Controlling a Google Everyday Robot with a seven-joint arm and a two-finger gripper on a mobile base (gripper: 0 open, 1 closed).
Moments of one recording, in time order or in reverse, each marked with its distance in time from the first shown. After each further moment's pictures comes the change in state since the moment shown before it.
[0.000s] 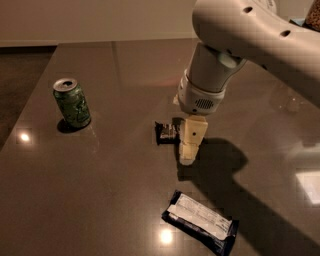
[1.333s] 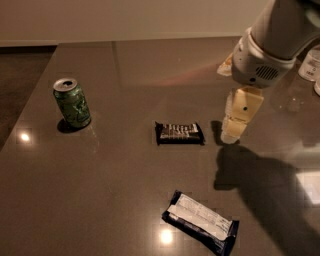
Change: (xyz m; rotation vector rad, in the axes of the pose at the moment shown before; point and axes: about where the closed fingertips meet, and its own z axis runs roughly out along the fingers) arm 0.060 0.004 -0.103 0.148 -0.021 0.120
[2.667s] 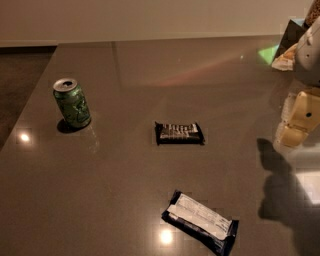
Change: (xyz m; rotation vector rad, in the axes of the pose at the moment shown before) arm 0.068 0.030 -0.065 0.116 0.107 0.110
